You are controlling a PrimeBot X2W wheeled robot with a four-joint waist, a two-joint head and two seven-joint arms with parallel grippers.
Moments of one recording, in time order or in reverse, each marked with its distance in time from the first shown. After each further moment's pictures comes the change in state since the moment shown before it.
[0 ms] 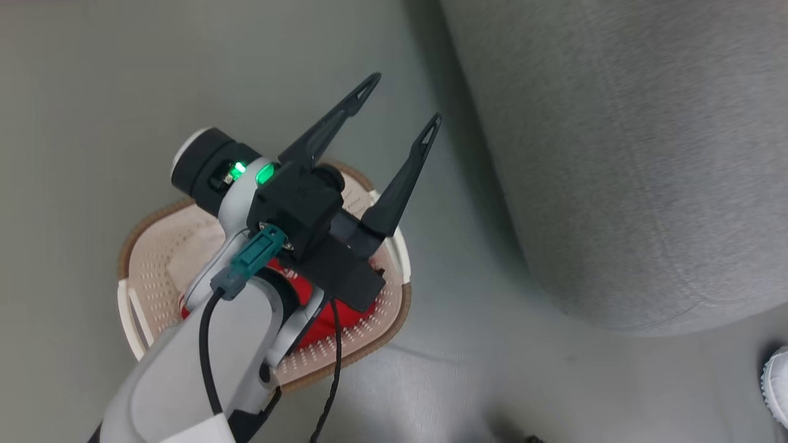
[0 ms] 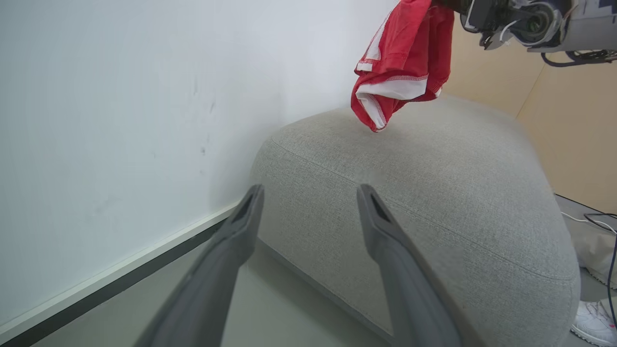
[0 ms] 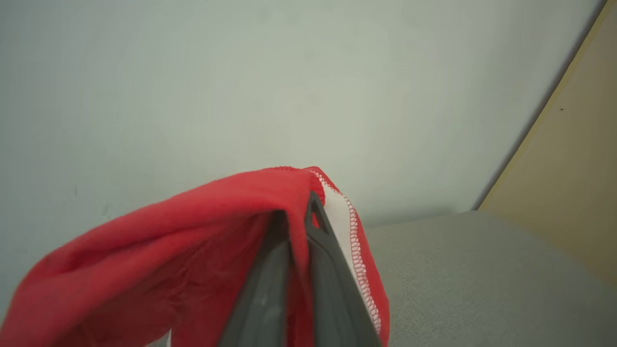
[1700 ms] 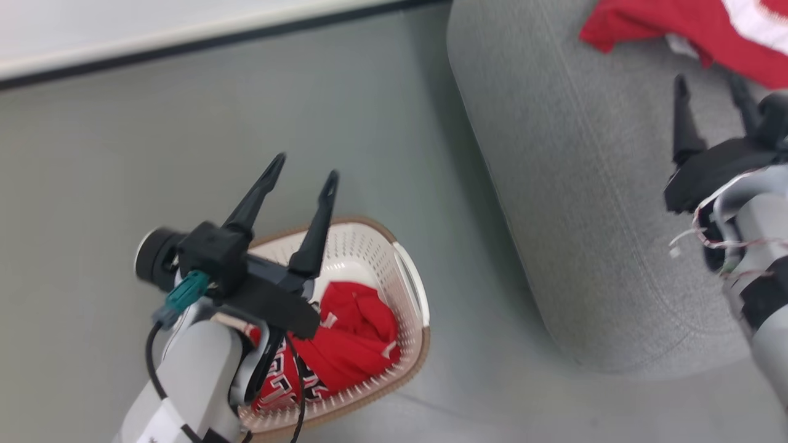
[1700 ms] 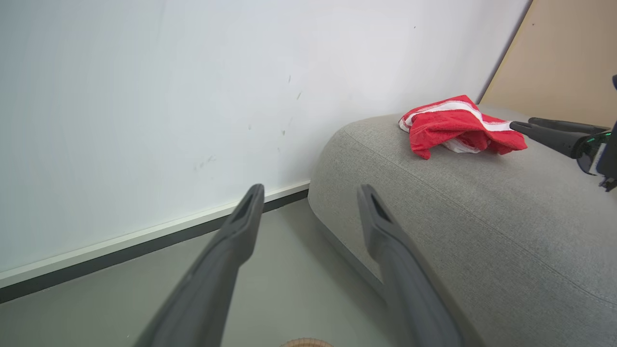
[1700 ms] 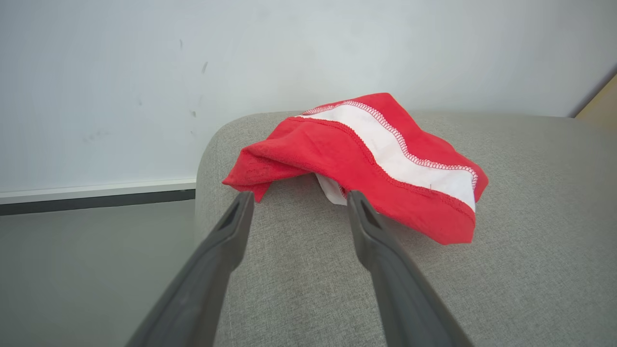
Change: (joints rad) left arm 0.154 -0.011 0.110 0.269 -0.102 0.019 -0.228; right arm 0.453 0.164 0.031 -0.014 -0.065 0.025 -0.015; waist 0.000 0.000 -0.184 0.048
